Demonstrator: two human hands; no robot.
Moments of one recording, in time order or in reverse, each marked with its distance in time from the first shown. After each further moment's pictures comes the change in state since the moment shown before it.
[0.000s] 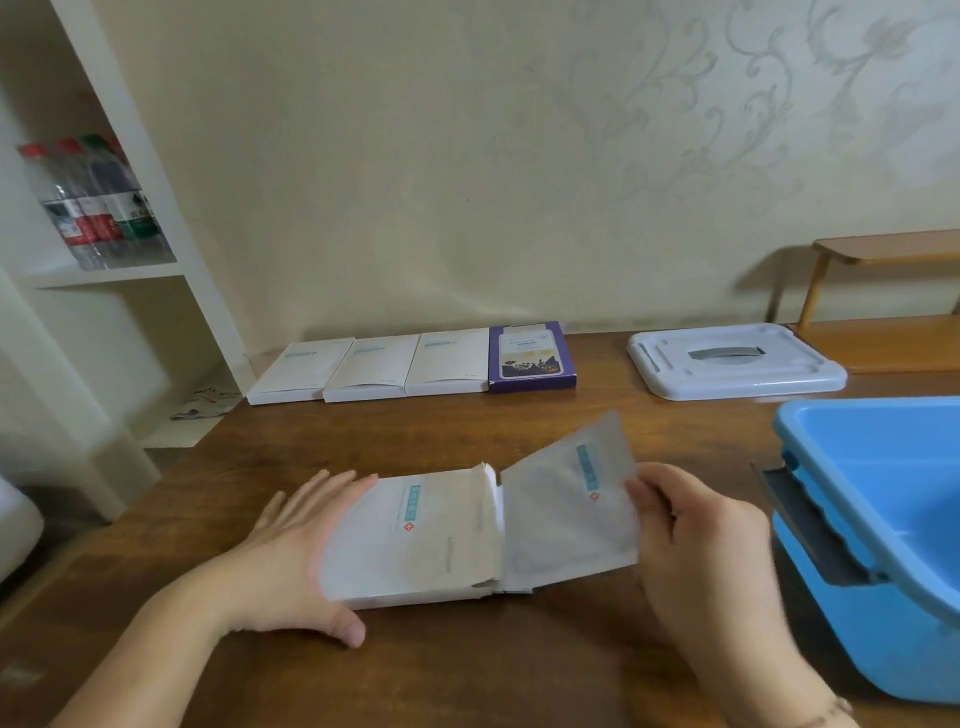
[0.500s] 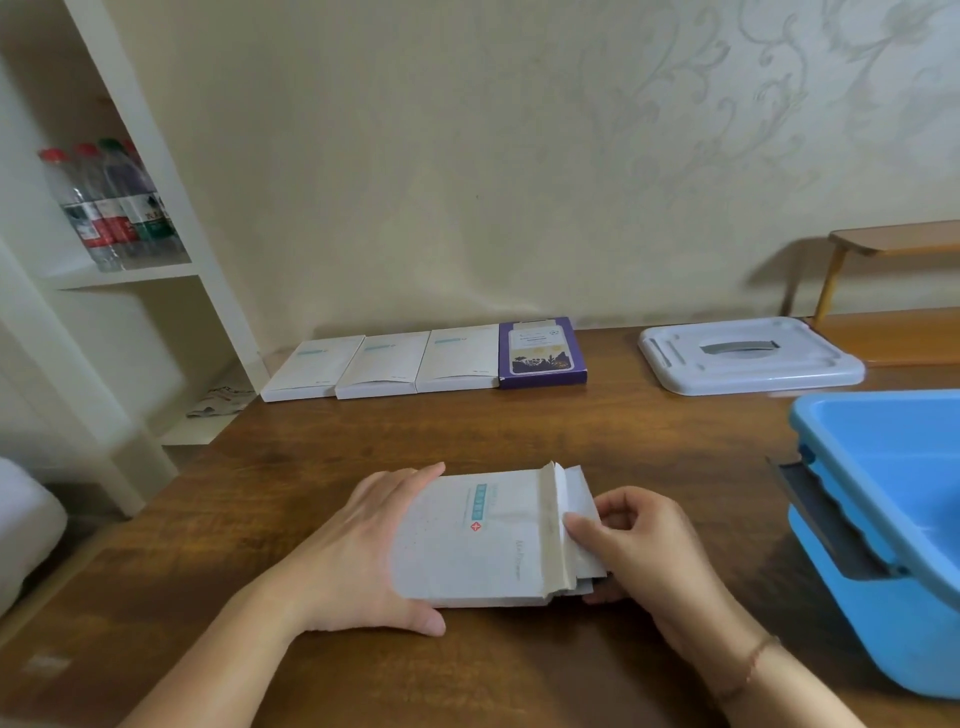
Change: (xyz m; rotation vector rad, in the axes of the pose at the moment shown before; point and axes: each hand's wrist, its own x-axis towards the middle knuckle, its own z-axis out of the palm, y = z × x) left_hand 0.017 0.035 0.019 -0.169 0.141 0.130; right_hand 0.006 0.014 0.046 0.530 -0.440 0.632
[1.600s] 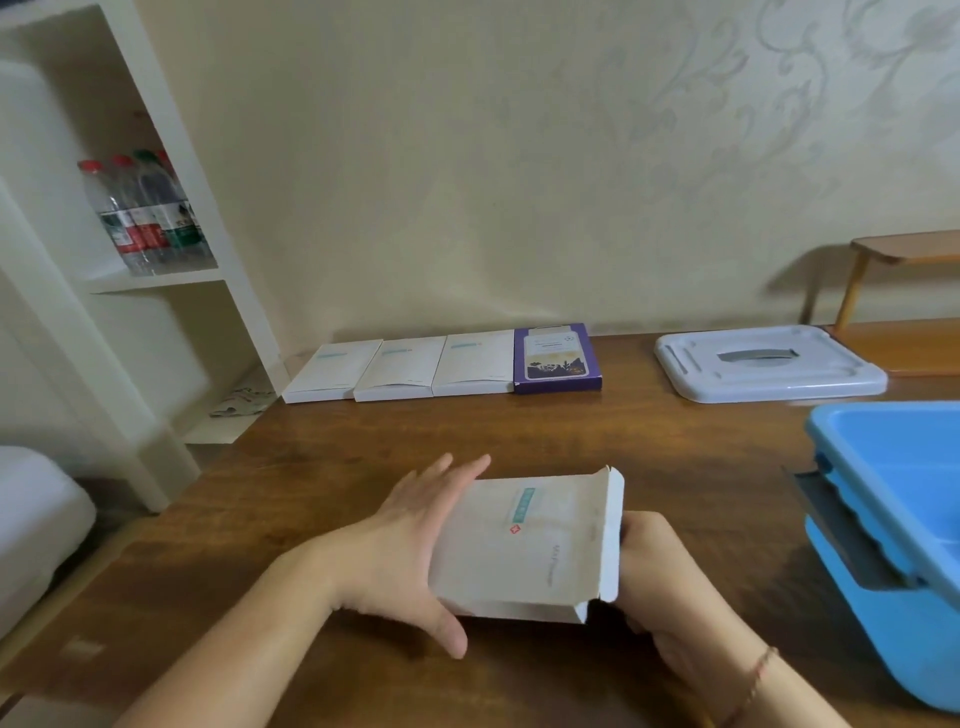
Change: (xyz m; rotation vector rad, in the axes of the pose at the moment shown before) left_hand -0.002 0.029 -0.019 -0.013 -0.159 0.143; right_hand -0.019 -0.021 0.006 -0.052 -0.178 0.082
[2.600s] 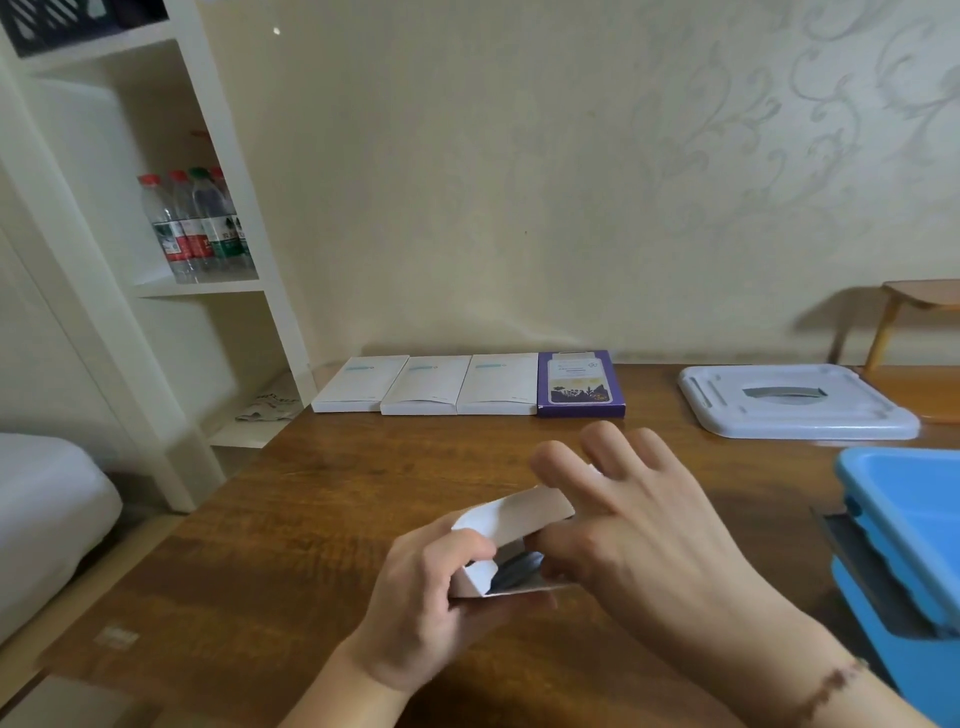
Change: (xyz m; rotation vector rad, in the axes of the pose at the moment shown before) left_hand -0.009 0.033 0.038 -0.012 1.207 0.714; right_hand -0.035 -0.057 -0.003 -1.408 0.222 -1.325
